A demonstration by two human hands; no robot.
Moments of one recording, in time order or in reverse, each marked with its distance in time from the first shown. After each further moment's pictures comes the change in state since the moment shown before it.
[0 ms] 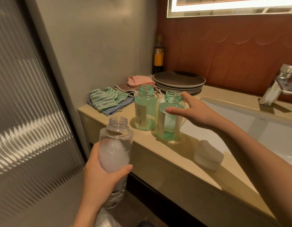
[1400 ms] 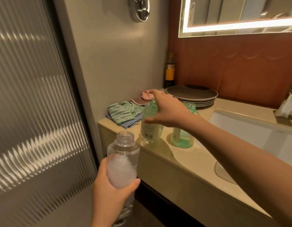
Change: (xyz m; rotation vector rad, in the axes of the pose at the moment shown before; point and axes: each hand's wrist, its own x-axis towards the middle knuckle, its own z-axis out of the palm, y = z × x) left_hand -0.002 -0.005 -0.035 -0.034 0.061 -0.067; right_hand 0.042 -0.104 0.045 -0.374 0.092 -0.331
